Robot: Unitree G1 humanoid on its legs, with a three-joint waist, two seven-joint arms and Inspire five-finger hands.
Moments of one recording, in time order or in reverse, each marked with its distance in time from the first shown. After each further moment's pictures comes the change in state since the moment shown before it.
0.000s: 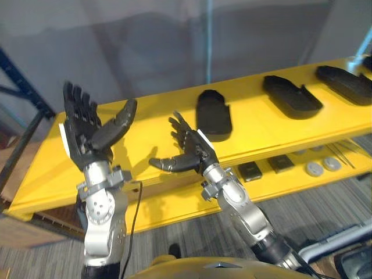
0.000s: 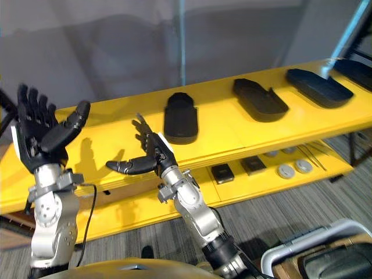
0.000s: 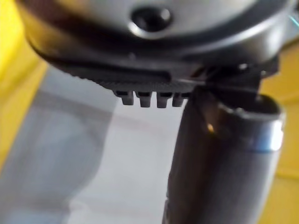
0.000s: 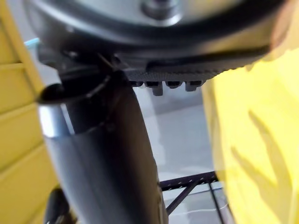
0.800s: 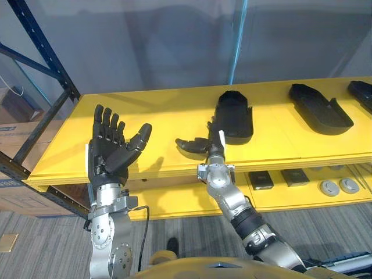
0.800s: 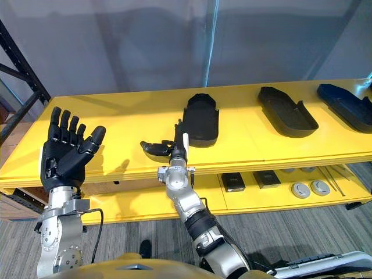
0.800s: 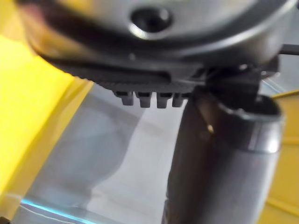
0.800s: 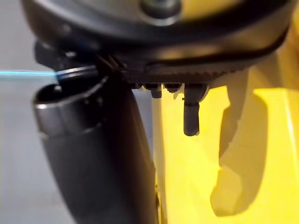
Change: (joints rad) left arm 0.132 -0.057 -0.041 0.028 -0.123 -0.051 -0.304; right arm -0.197 0.130 -0.157 0.355 -0.148 0.066 -0.524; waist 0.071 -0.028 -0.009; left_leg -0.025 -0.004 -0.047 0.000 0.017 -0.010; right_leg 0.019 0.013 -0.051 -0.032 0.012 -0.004
